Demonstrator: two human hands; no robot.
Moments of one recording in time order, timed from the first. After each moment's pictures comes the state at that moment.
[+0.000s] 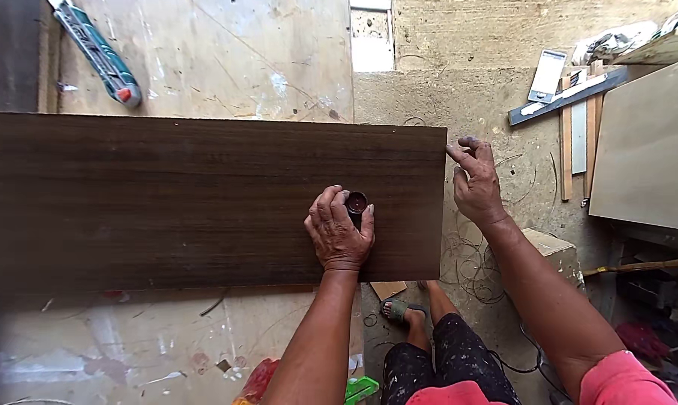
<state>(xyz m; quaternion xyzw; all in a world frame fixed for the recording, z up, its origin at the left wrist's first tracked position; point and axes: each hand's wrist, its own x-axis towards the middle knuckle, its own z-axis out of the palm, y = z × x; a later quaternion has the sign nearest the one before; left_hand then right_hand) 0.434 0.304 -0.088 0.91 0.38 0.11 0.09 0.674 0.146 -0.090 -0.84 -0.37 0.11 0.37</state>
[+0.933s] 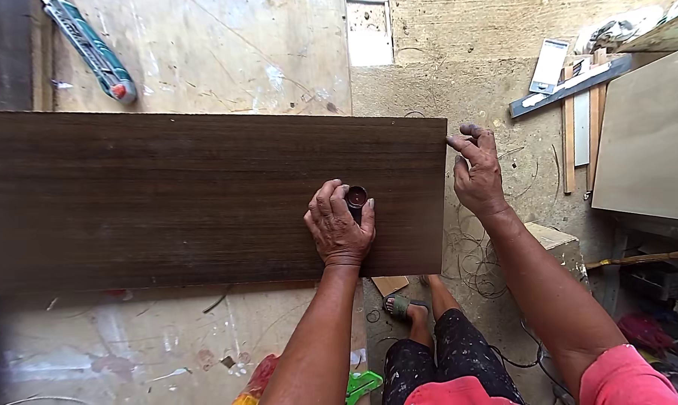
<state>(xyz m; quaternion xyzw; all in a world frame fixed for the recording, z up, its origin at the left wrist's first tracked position) 0.434 0.305 -0.086 0.92 0.38 0.10 0.09 0.675 0.150 -0.088 -0.85 -0.35 0.10 0.38</state>
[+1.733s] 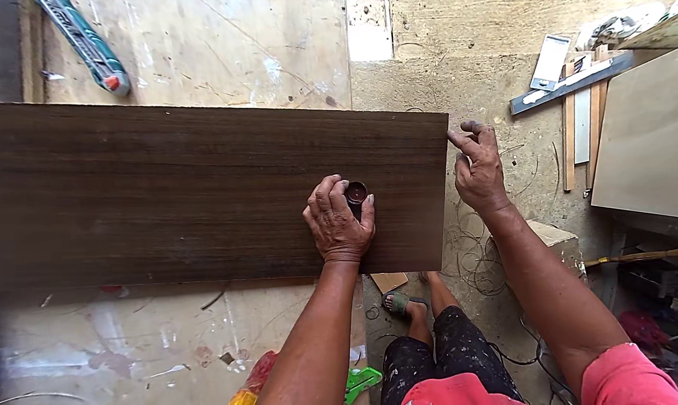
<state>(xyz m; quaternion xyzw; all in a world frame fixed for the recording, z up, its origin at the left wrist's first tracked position) 0.435 0.305 -0.087 0.92 0.37 0.12 0.09 0.676 0.149 -0.088 -0.85 -0.36 0.11 0.37</state>
